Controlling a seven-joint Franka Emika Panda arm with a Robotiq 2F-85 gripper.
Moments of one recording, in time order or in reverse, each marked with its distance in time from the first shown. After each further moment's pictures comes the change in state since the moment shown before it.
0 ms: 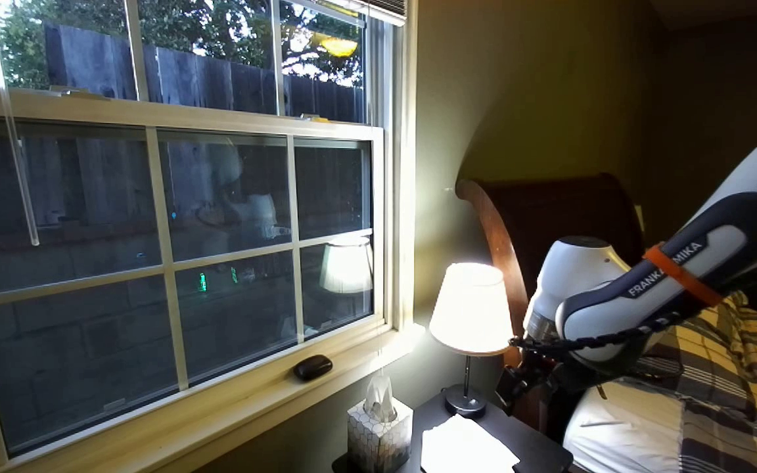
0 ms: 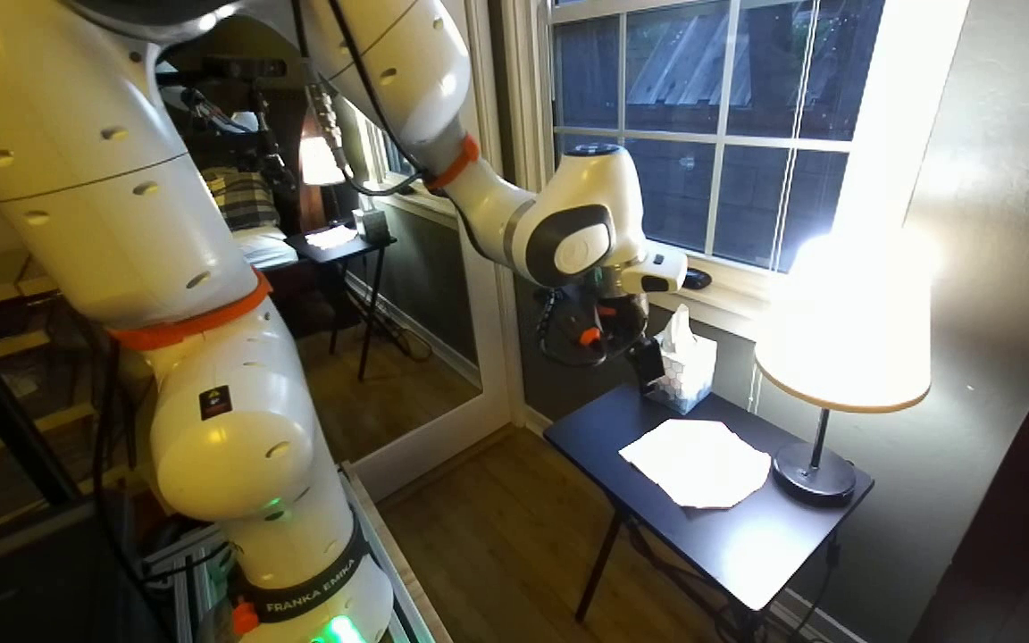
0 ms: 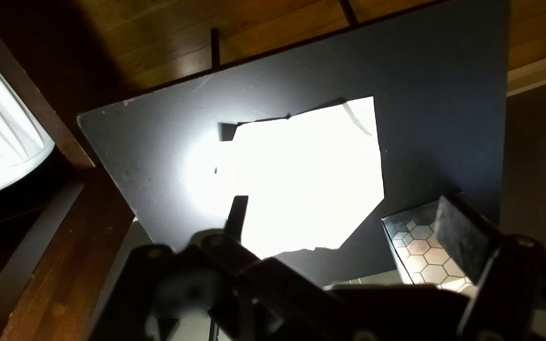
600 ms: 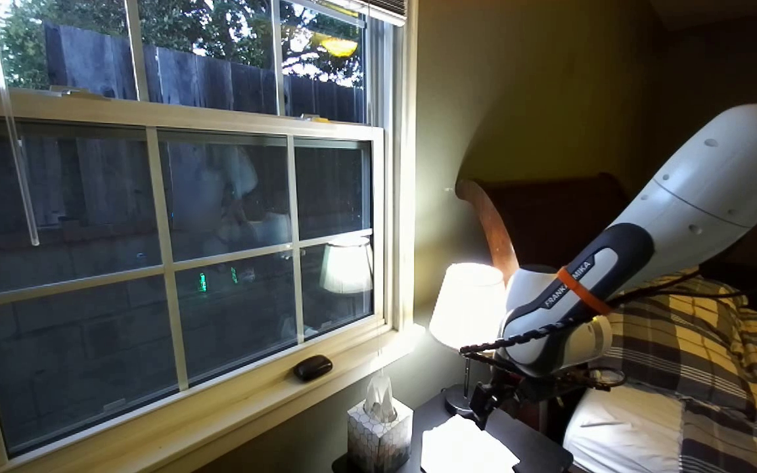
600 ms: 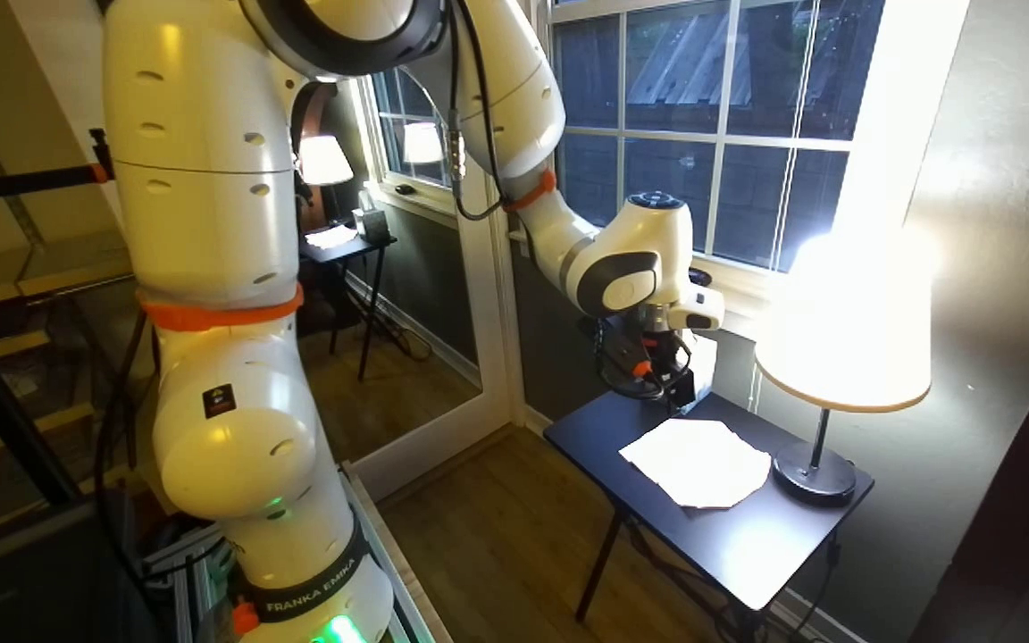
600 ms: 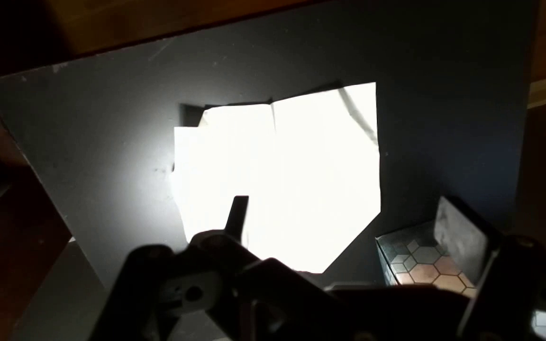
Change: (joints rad) arm 0.019 0.327 -0.020 0.223 0.172 0.041 -0.232
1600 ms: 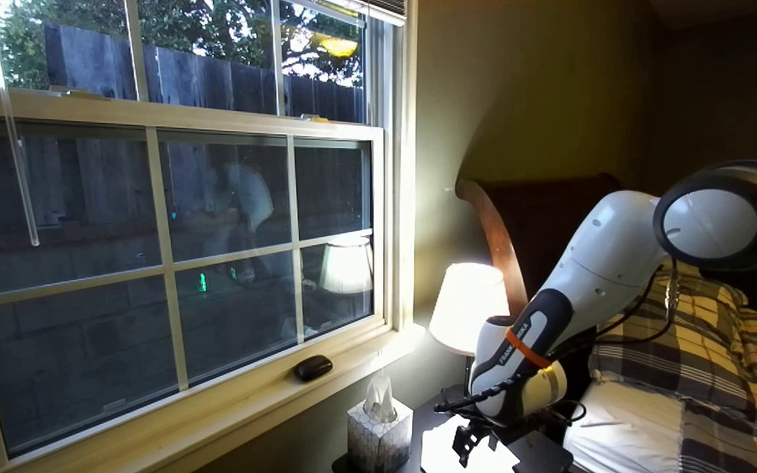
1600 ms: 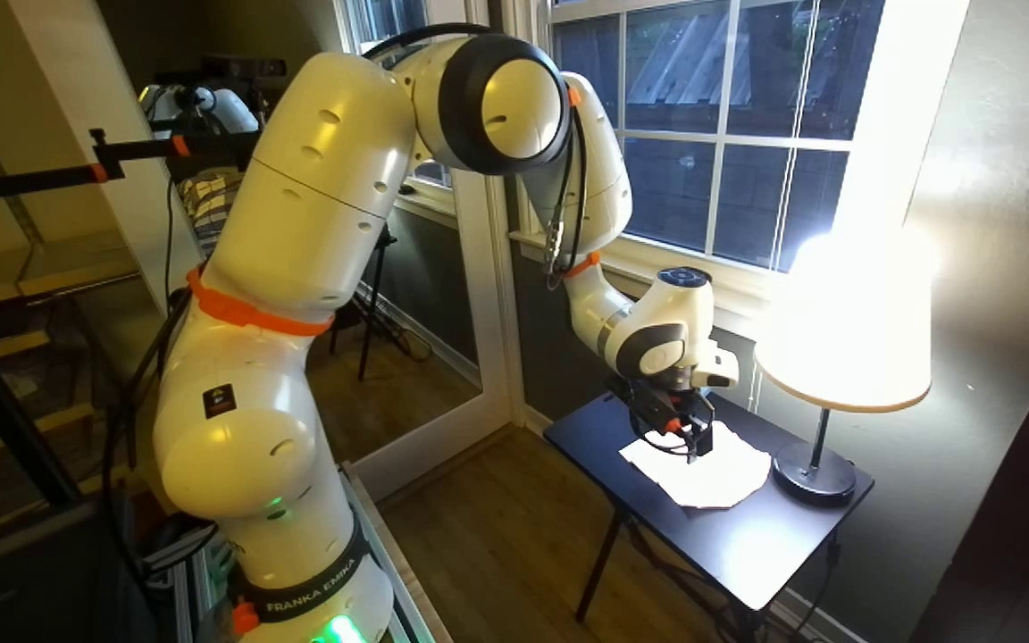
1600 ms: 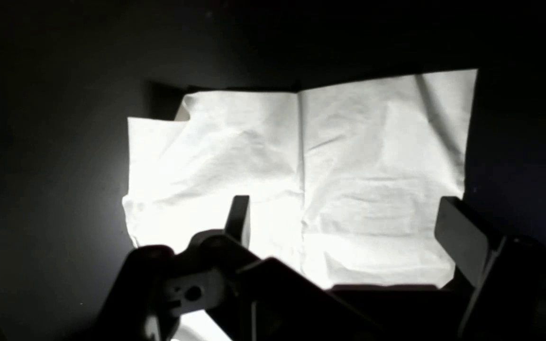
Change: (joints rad) arm 0.000 0.410 -0.007 0.264 -0.061 0.094 -0.022
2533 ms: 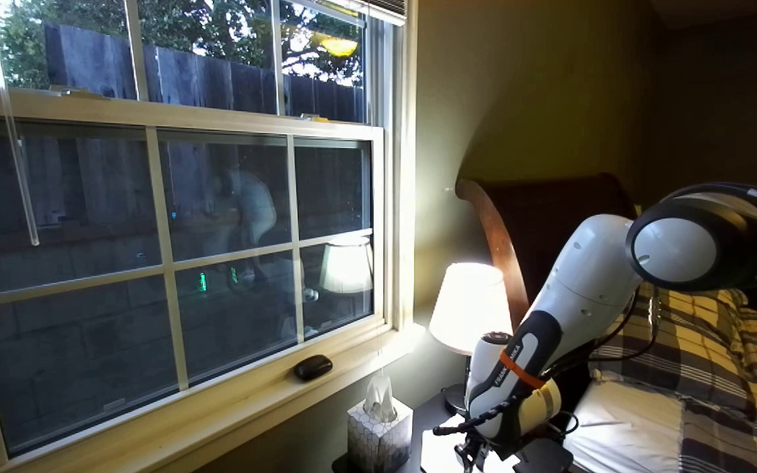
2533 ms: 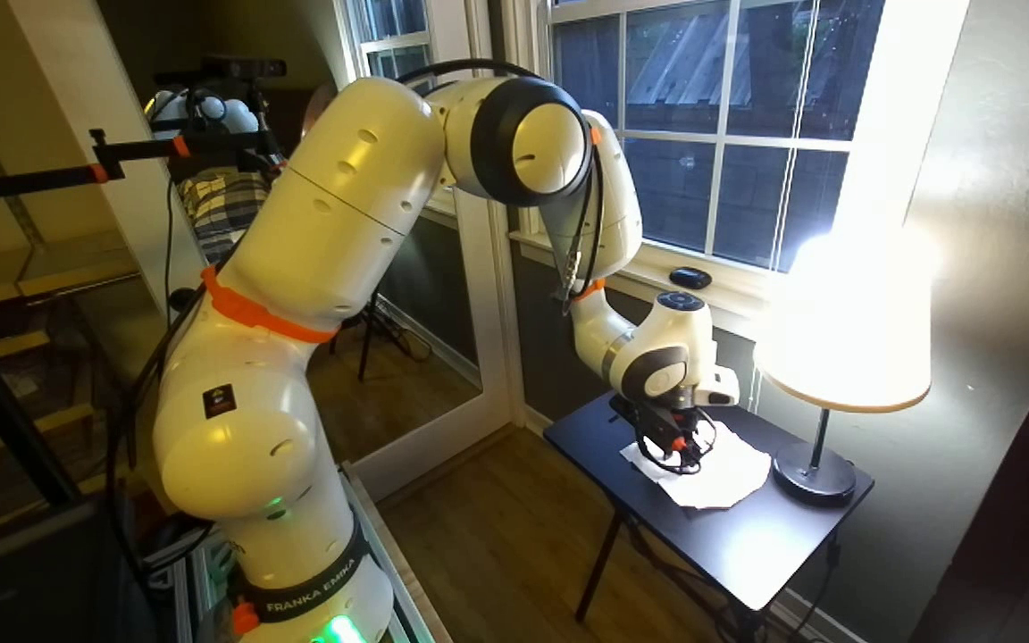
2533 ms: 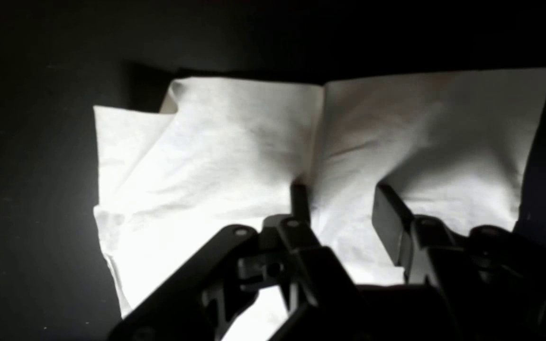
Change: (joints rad) arm 0.000 0.116 -0.003 0.069 -0.047 0.060 0.000
